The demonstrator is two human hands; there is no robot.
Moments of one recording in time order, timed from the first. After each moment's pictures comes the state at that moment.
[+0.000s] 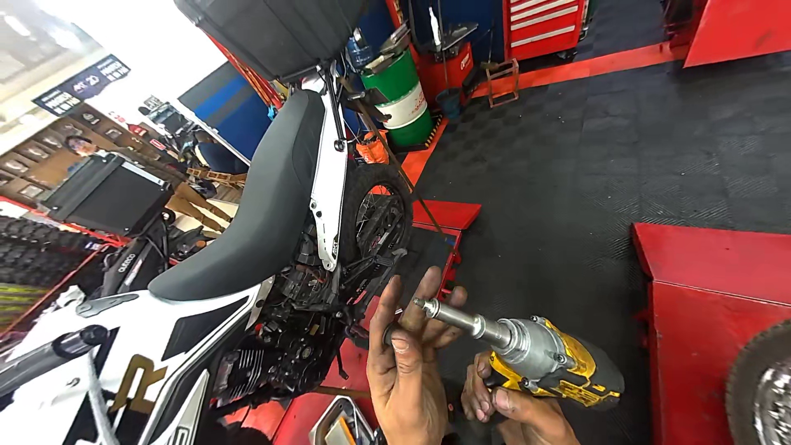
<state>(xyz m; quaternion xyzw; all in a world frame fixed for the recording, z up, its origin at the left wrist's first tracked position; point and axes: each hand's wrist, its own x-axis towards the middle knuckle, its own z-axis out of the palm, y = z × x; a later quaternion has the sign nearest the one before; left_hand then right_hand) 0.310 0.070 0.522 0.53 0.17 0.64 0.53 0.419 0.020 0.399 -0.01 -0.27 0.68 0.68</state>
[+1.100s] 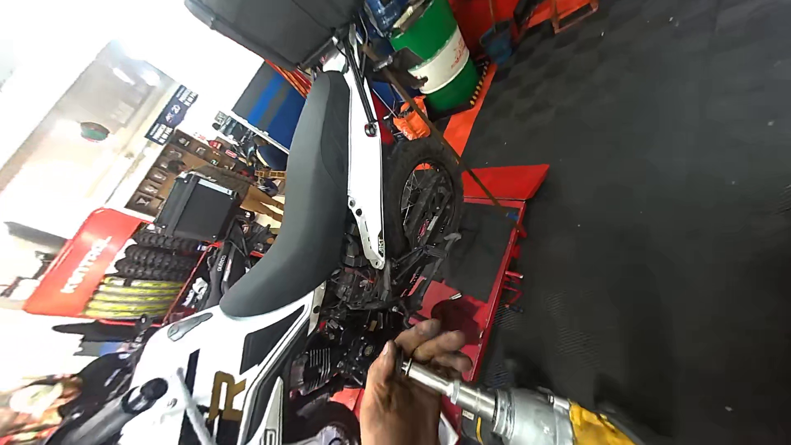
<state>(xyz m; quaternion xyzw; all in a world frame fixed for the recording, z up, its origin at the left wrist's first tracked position) 0.218 0.137 0.518 0.37 0.30 0.52 0.70 0.376 0.048 0.417 -0.31 -0.36 0.64 0.60</state>
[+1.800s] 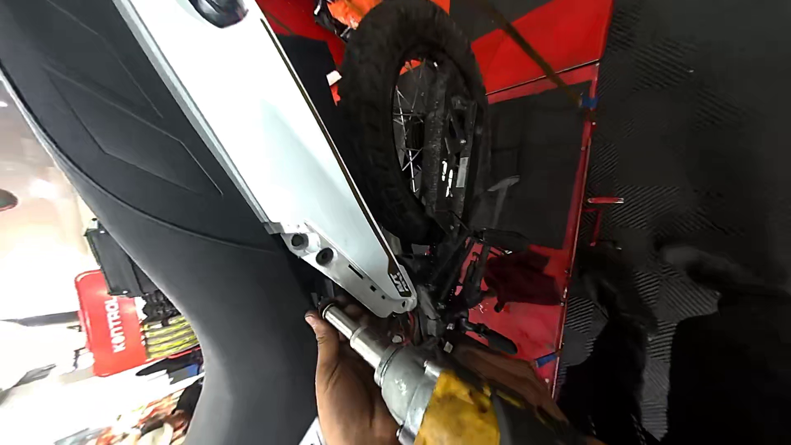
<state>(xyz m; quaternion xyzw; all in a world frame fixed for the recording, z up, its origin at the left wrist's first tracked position) 0.086 0.452 0.439 0.26 0.62 0.57 0.48 0.147 0.340 0.295 -0.29 -0.30 0.54 0.72</state>
